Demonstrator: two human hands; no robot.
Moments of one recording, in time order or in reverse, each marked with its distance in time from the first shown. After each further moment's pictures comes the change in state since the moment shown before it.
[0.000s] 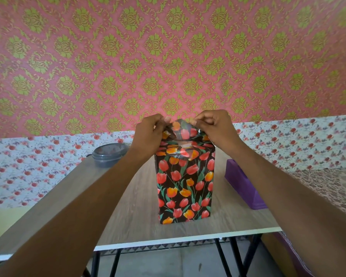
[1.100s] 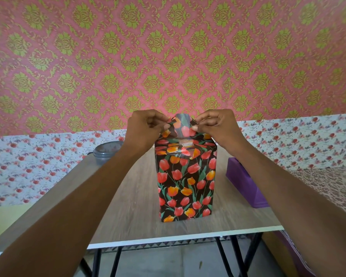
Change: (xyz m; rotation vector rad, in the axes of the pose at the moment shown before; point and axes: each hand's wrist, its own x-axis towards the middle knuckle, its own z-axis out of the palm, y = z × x) left_hand -0.001 -0.008 -0.016 -0.160 0.032 0.003; right_hand -0.007 0.000 -0.006 0.083 -0.019 0.097
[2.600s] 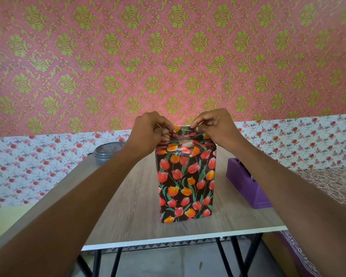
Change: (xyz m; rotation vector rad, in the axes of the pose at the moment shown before) left_hand -0.003 0.010 0.001 0.097 -0.150 0.049; right_hand 0.011 0.002 0.000 -0.149 -0.095 -0.133
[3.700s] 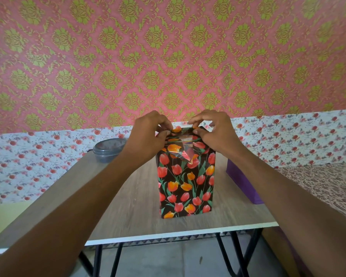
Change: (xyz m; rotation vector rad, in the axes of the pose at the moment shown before) left_hand -0.016 -0.006 0.004 0.270 0.041 0.183; right_hand -0.023 -0.001 0.013 -0.055 0.091 -0.055
